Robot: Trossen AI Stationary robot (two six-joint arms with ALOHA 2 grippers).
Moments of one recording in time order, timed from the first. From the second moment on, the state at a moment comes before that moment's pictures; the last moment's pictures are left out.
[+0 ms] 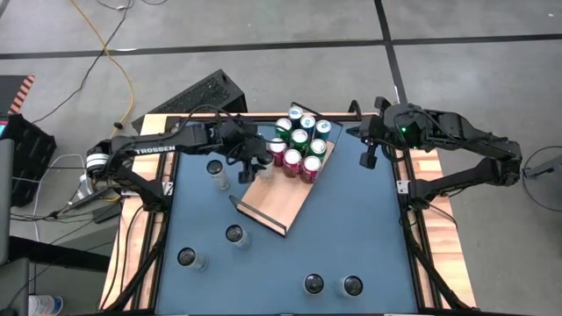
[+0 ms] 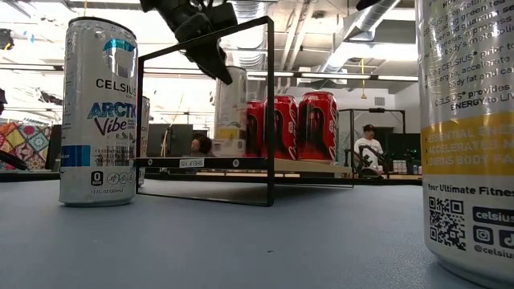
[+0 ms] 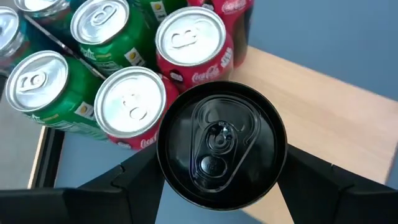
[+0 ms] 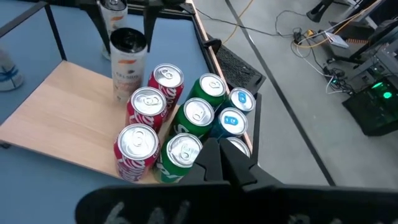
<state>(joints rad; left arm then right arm) 0.29 1.45 1.22 -0.52 0.07 0.30 -0.14 1.07 1.44 -0.96 0.34 -0.17</state>
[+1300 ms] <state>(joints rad) 0.27 1.40 1.08 -0.37 0.10 0.30 -0.14 1.08 1.44 -0.96 0.34 -0.16</state>
